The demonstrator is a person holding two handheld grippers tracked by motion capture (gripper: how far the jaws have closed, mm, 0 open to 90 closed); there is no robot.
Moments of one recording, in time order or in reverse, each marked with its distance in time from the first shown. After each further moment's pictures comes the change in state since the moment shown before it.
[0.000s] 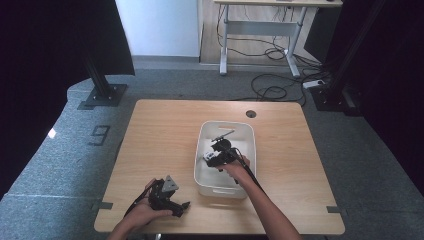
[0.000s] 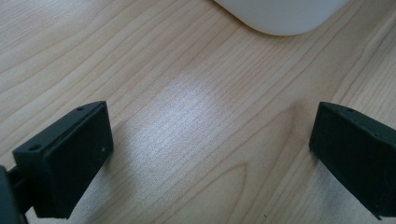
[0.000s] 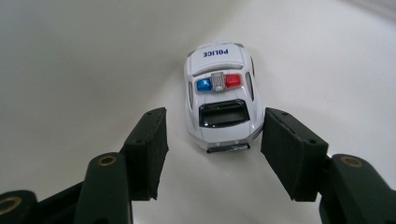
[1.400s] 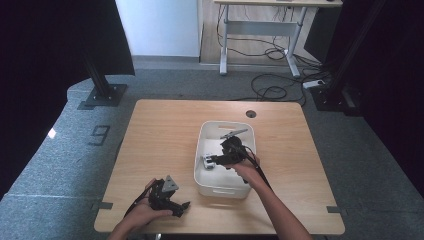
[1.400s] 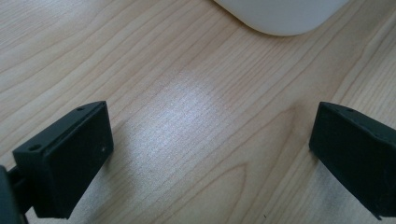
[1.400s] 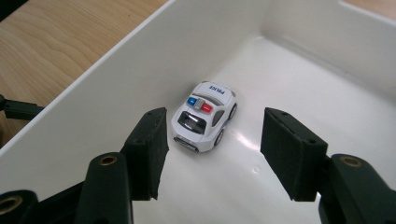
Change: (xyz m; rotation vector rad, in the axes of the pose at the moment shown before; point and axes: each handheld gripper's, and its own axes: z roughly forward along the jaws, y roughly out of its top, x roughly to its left) left arm 0.000 0.000 0.000 0.000 0.001 0.001; right arm -0.003 -0.009 -0.055 -0.176 0.040 -0.051
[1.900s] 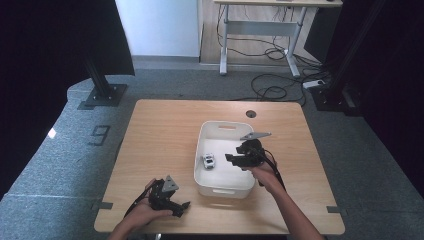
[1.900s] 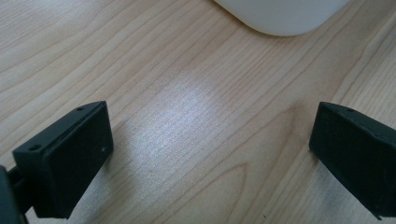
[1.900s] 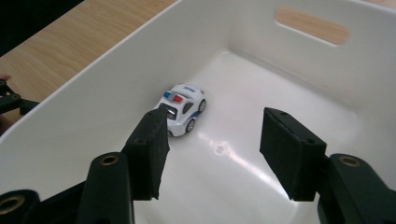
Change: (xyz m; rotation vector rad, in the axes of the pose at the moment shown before) left arm 0.000 0.000 0.000 0.000 0.002 -0.001; right arm -0.026 -0.025 -0.046 -0.136 -0.001 0.004
